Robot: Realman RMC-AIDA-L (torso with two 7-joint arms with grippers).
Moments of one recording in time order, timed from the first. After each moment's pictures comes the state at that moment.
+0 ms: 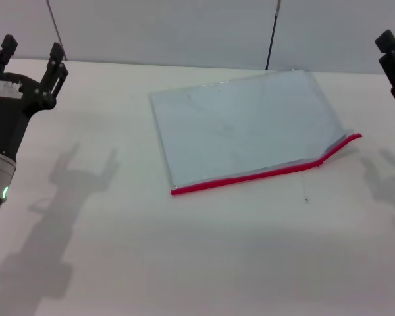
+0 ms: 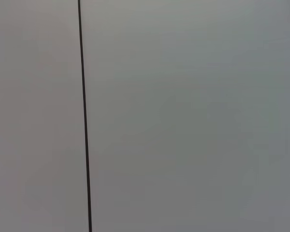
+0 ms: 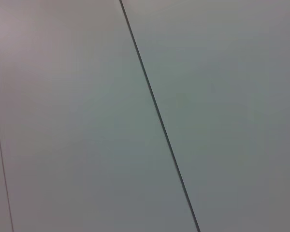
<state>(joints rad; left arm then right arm) -0.47 -2.03 -0.19 -0.18 1.60 1.49 -0.06 0.59 2.04 -0.06 0.07 -1.57 -1.48 0.62</state>
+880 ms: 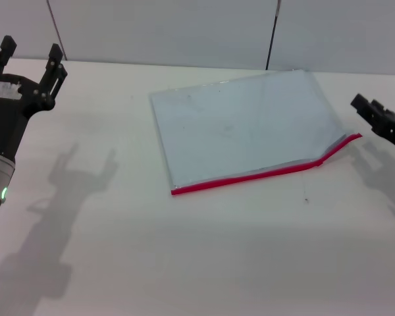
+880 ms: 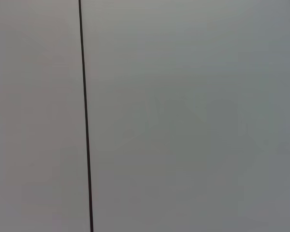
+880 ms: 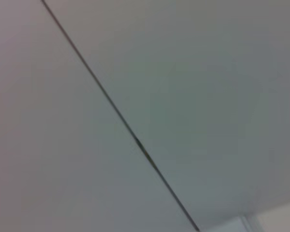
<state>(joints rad) -0.47 -2.03 -0.19 -0.18 1.60 1.49 -0.06 0.61 2.03 -0.11 -0.04 -1.74 -1.06 1.11</state>
